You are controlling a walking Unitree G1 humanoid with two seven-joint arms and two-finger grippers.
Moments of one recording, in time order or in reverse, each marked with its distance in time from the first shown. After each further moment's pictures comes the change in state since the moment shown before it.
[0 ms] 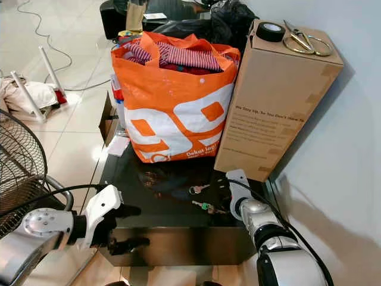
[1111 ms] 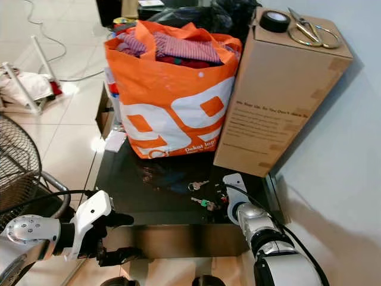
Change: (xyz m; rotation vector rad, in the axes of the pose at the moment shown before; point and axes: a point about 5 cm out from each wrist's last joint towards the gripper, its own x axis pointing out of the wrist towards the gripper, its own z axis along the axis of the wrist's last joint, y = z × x) left arm -0.018 -0.012 -0.001 -0.046 0.028 -0.016; right arm 0.002 0.008 -0.010 -0.016 0.004 -0.025
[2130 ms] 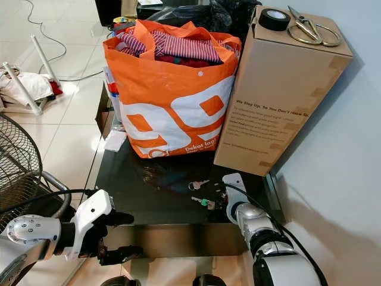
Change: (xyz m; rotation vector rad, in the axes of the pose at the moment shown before) left arm 0.001 0.000 0.001 -0.006 -0.004 0.013; right arm 0.001 0.003 0.001 0.014 -0.012 -0.003
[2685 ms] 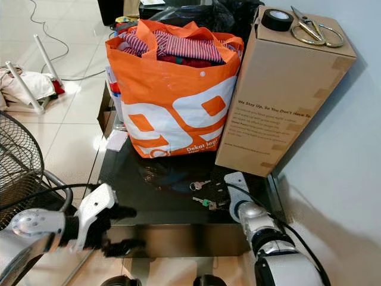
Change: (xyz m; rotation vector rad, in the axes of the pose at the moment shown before) left arm 0.008 0.011 0.008 0.017 -0.033 0.006; right arm -0.002 -0.010 0.001 -0.042 0.006 -0.074
